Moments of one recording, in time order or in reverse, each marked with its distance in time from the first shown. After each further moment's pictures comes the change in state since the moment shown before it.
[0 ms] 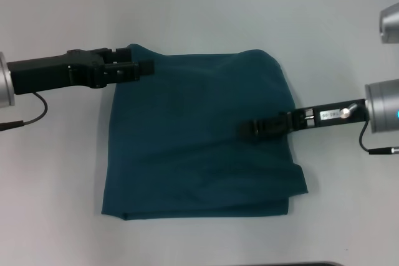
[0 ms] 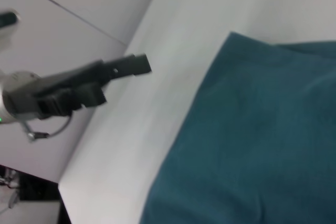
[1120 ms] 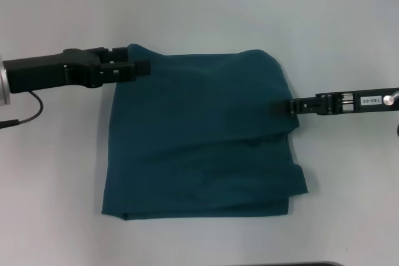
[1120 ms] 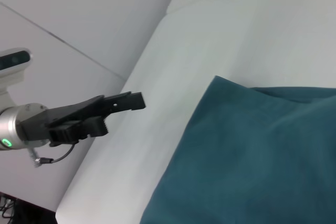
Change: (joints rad) left arm -0.004 0.014 0.001 0.003 0.004 0.006 0.000; right arm -0.062 -0.059 0.044 -0.055 0.057 -0.069 -0.023
